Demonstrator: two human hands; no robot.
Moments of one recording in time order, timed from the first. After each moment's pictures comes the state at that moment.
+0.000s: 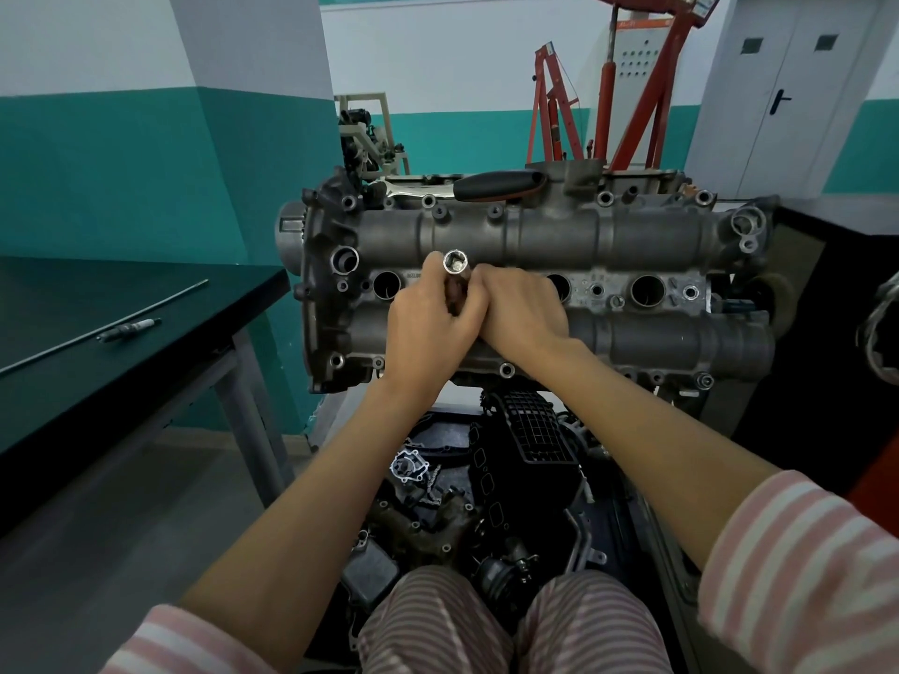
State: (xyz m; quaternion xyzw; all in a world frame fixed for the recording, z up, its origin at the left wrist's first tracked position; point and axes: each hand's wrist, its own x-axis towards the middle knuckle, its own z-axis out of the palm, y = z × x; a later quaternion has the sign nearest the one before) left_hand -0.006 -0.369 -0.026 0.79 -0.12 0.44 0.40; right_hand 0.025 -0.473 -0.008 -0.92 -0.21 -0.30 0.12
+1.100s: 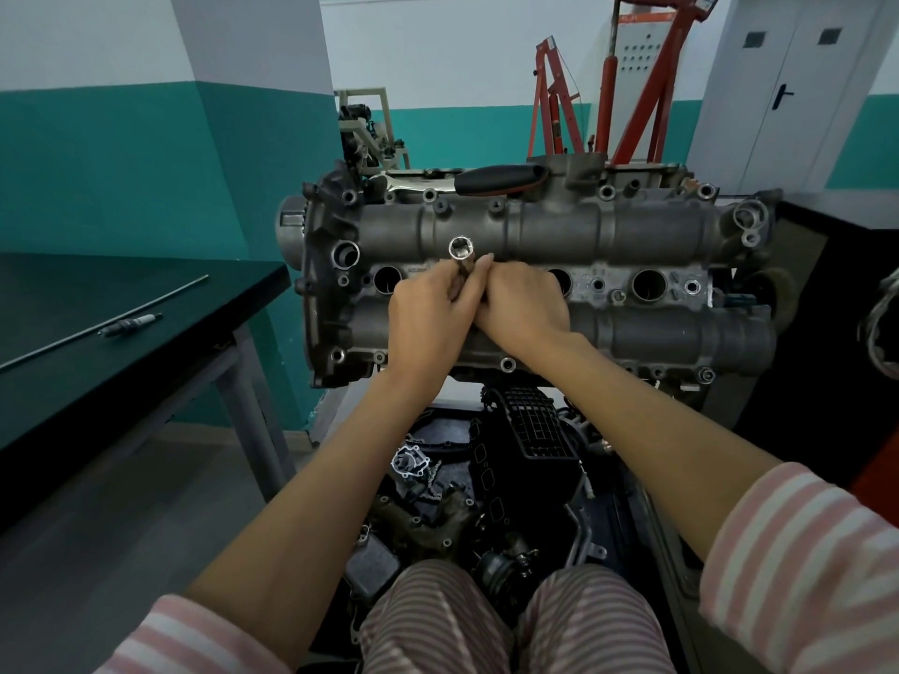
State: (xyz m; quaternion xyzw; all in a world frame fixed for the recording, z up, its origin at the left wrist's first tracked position) left_hand -0.007 -0.373 -0.020 0.80 -0.12 0.44 0.39; right_hand 0.024 -0.474 -0.008 -0.92 -0.21 -0.31 0.12
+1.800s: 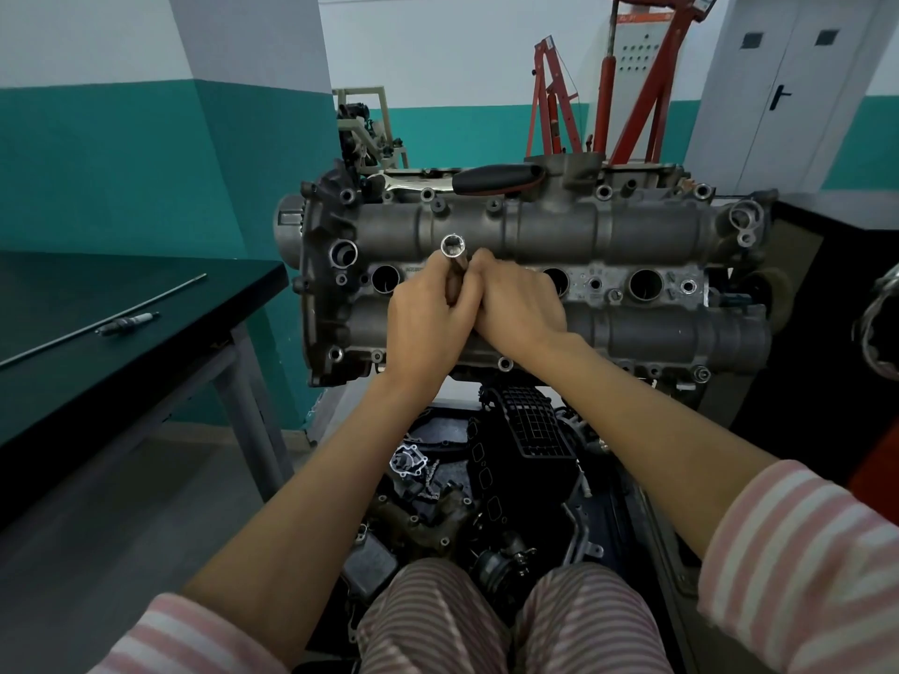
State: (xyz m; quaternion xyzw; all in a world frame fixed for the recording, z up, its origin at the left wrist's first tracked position) left_hand -0.007 -0.371 -0.025 0.80 -0.12 0.43 0.40; right_hand 0.023 -0.472 -0.010 -0.91 -0.23 -0.32 0.13
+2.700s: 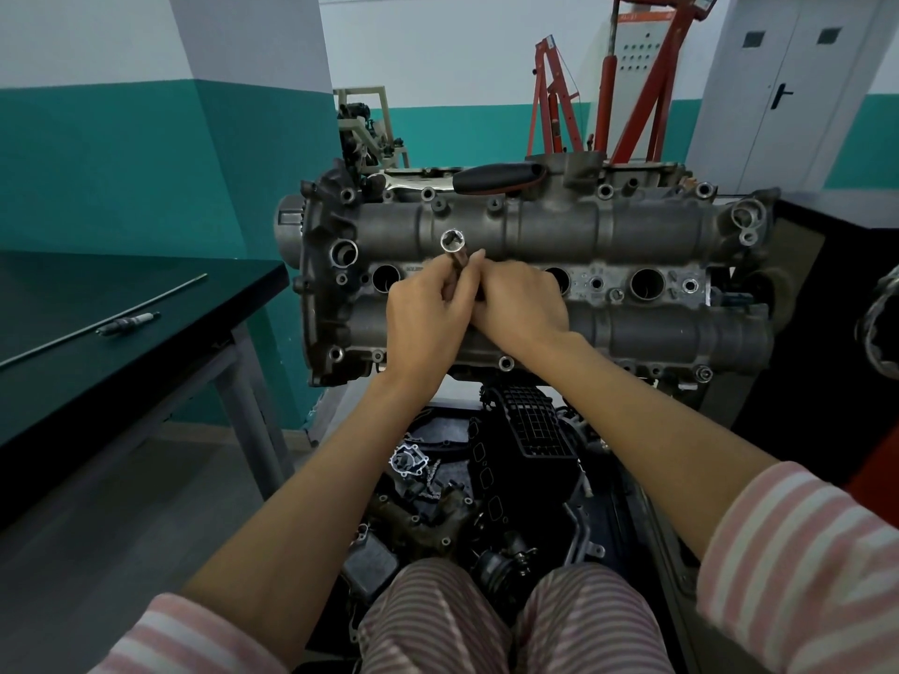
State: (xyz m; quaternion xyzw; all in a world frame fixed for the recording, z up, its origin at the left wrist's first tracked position) left_hand -0.006 -0.372 -0.024 0.77 -0.14 0.45 0.43; right_hand 0.023 -0.474 -0.010 -0.91 -0.23 -0.32 0.12
